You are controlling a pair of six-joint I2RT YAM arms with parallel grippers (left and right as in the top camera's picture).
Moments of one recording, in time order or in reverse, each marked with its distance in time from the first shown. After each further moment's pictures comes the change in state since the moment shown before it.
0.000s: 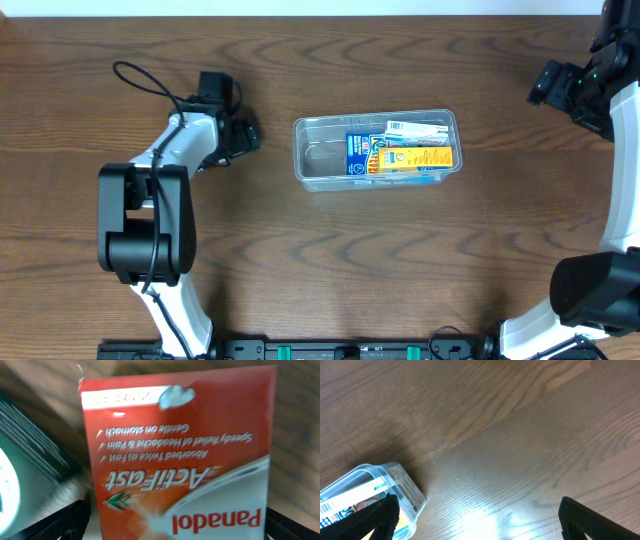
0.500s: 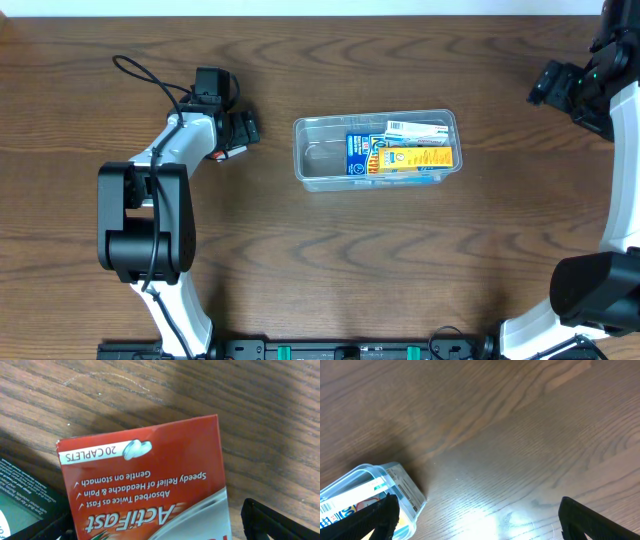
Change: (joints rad) left arm 0.001 0.006 0.000 0.095 0.004 0.068; right arm 0.000 0.000 0.000 0.000 0.000 0.000
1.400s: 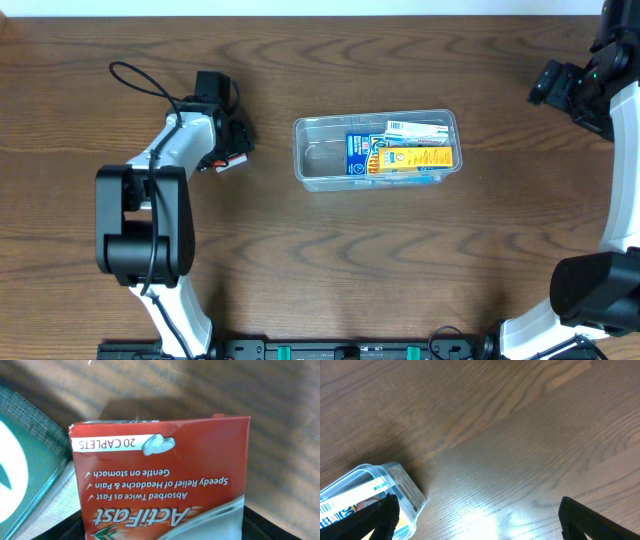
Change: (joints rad) left arm 0.000 -0.024 0.003 -0.148 0.001 -0.093; right arm 0.000 0.000 0.000 0.000 0.000 0.000
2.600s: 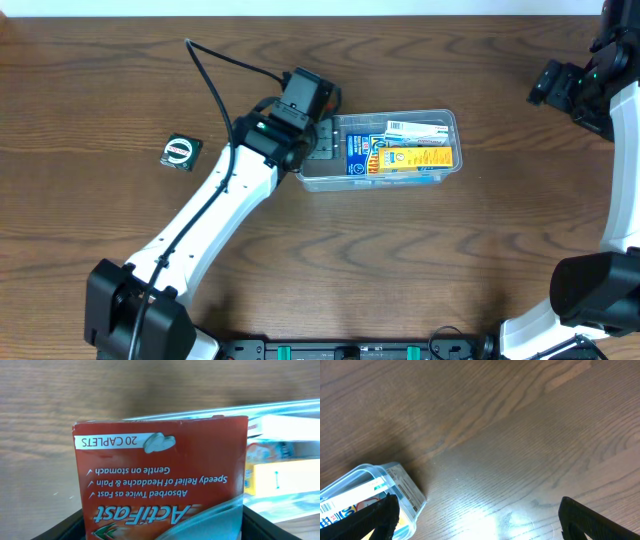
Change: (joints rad) left arm -0.481 -0.358 0.095 -0.144 0.002 -0.016; right arm 0.000 0.000 0.000 0.000 0.000 0.000
